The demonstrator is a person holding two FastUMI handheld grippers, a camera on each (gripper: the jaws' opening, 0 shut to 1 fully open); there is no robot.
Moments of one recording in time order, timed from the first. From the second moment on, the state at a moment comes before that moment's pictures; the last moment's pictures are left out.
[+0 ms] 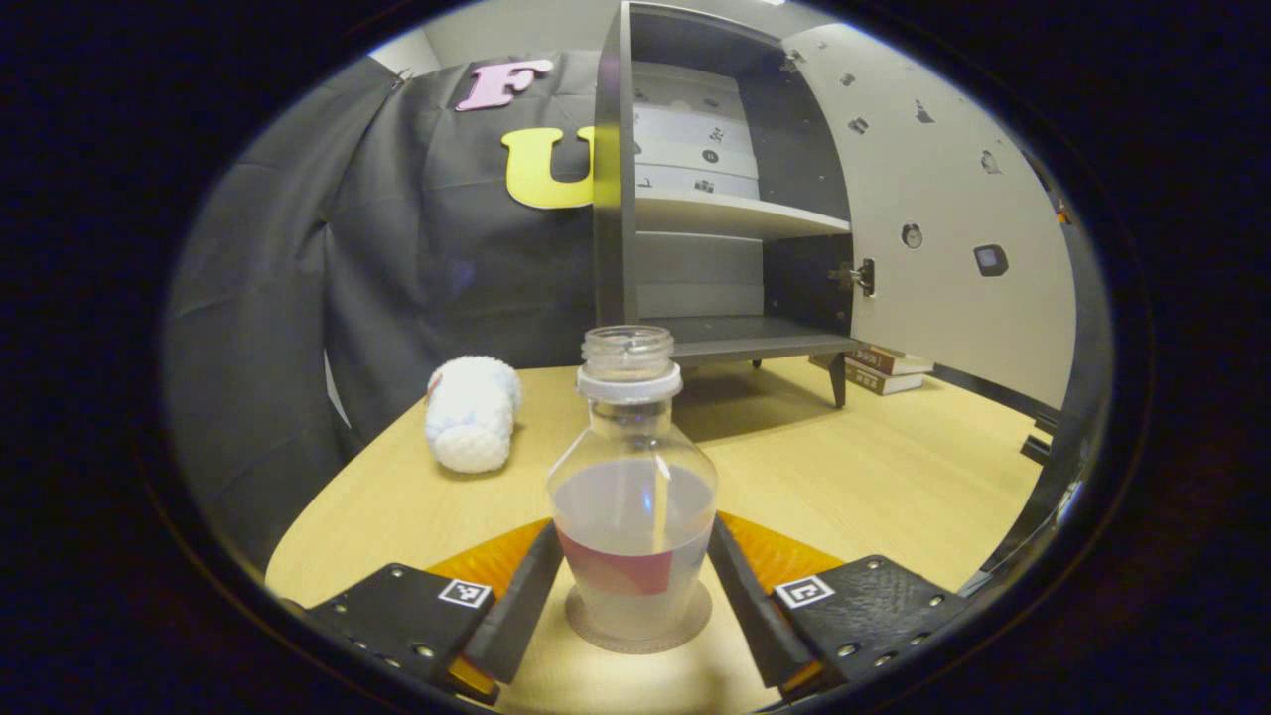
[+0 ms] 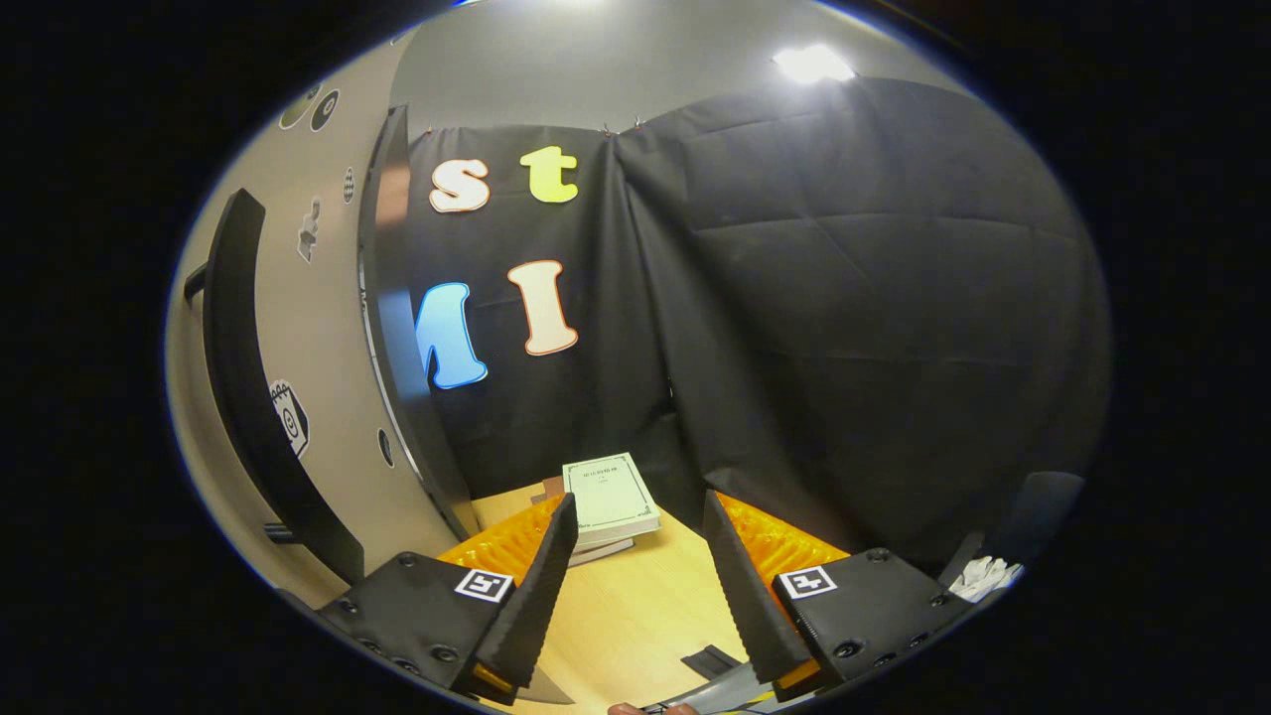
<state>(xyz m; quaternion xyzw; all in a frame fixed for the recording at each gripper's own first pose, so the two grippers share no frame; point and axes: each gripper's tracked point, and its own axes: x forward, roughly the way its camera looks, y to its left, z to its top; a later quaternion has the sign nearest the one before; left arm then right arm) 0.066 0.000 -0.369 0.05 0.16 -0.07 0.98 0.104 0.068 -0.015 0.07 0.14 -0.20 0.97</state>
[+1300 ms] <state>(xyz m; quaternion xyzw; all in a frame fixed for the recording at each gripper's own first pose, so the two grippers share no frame) 0.060 -0.036 -0.053 0.01 0.01 -0.09 1.00 0.102 0.063 -0.032 0.10 0.15 -0.19 0.97</state>
